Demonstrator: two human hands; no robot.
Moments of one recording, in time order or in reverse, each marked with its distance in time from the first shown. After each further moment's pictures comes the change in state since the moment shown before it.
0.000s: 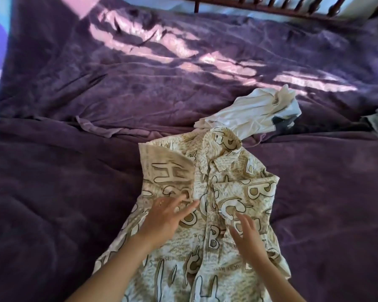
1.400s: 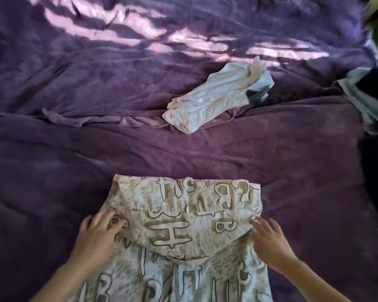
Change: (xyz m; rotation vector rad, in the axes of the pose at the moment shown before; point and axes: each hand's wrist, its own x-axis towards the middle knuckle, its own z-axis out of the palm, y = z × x) left_hand -0.112 -0.018 -0.015 0.316 -0.355 -0.266; right_hand -0.043 0.149 -0.006 -0.782 0.020 -0.353
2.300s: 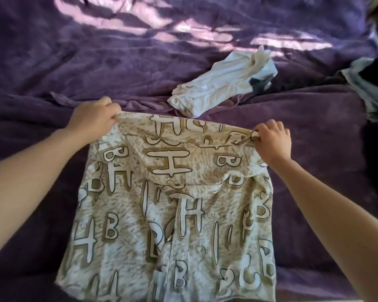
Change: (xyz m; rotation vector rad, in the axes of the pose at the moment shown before) left_hand 0.132 -0.043 -0.150 -0.031 0.399 -0.025; right_hand 0.106 0.023 -0.156 0.156 0.536 0.361
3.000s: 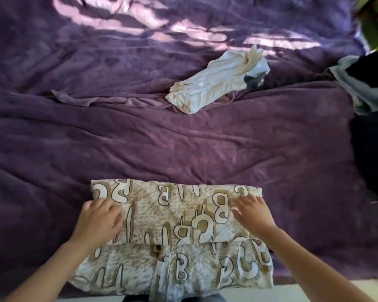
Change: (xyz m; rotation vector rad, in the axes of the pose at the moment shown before) left_hand -0.221 0.041 0.073 -0.013 -0.231 0.041; right_hand -0.176 -0.015 0.052 -0.112 -0.386 -0.326
